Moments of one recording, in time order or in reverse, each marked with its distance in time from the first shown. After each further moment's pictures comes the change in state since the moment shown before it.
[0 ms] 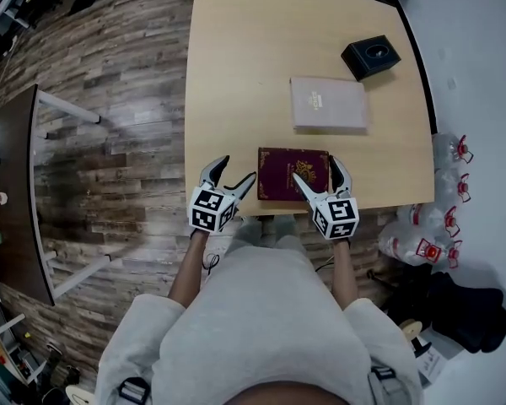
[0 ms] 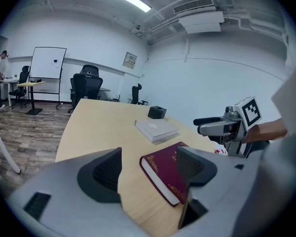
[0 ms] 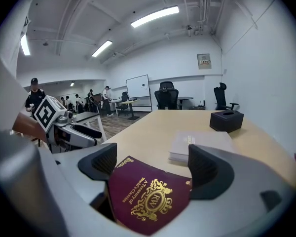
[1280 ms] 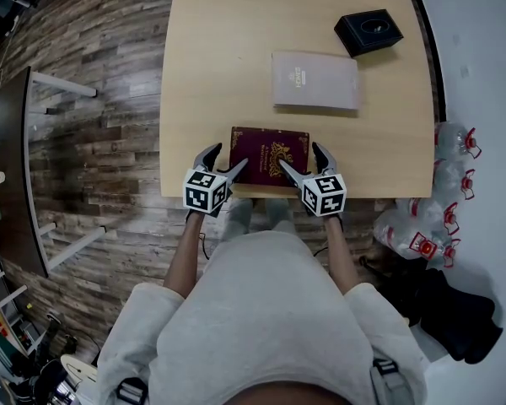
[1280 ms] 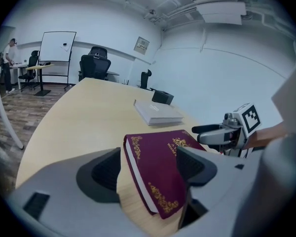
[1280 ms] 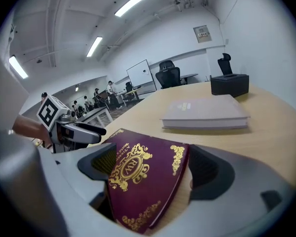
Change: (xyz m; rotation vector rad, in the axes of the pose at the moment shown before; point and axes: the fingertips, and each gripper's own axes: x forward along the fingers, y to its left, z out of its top) left arm 0.058 -0.033 -0.054 -0.139 0.141 0.073; right arm 0.018 -0.047 -0.091 0.146 0.196 0.162
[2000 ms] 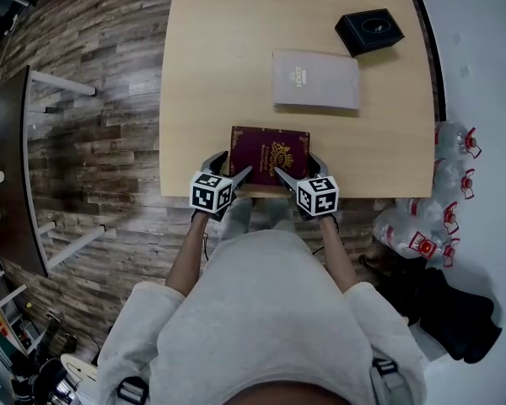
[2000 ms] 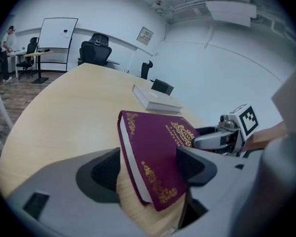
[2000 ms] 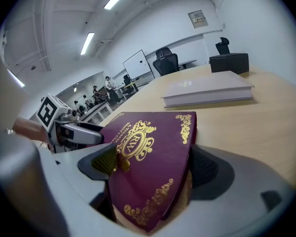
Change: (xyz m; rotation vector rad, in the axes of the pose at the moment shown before) left arm 0.017 -0.008 -0.043 -0.062 0.095 -0.044; right arm 0.016 0.008 -0.053 0.085 0.123 0.031
